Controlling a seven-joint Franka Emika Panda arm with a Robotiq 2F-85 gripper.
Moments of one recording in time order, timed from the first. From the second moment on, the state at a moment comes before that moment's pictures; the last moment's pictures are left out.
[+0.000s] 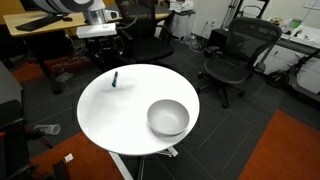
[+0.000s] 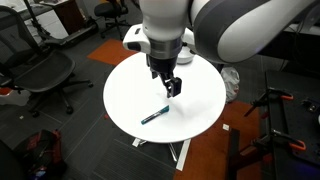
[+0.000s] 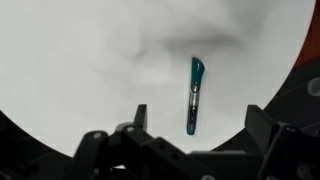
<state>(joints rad) 0.11 0.39 0.12 -2.02 -0.27 2.47 -0.58</state>
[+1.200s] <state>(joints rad) 0.11 0.66 0.15 -1.83 -0.27 2.47 -0.67</state>
